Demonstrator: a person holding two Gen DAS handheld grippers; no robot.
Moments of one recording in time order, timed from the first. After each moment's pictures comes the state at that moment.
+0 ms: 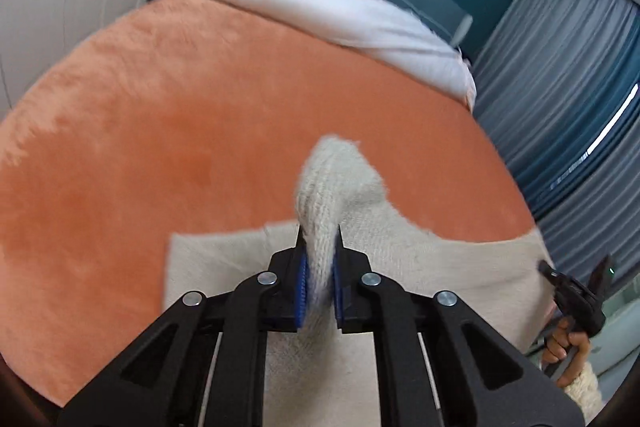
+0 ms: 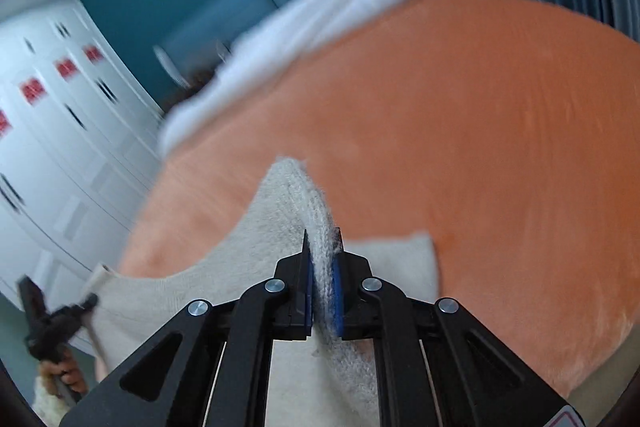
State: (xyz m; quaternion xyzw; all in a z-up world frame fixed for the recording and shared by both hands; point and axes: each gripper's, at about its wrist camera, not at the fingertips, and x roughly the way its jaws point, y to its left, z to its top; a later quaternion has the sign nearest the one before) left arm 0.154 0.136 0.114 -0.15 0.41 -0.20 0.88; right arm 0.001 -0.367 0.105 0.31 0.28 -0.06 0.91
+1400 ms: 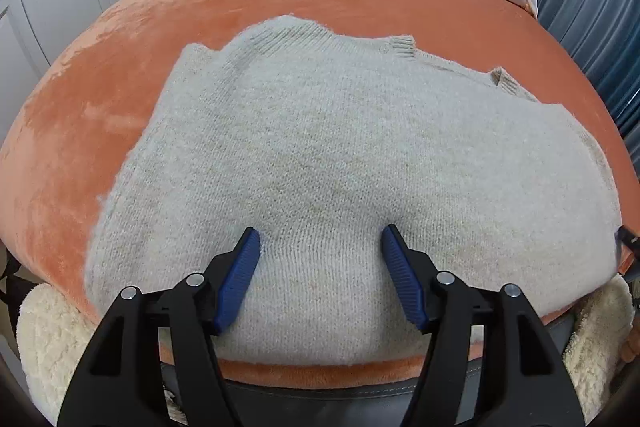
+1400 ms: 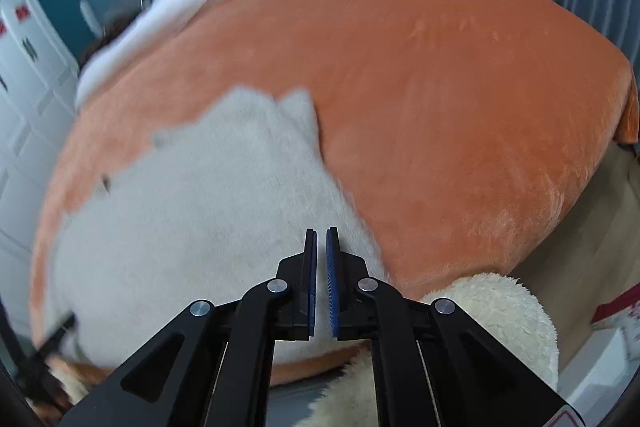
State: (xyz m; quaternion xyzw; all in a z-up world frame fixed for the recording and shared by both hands) left arm 0.049 0.062 -0.003 0.00 0.50 -0.09 0.86; right arm -0.049 -0.335 0.011 0.23 0.47 -0.20 0.83
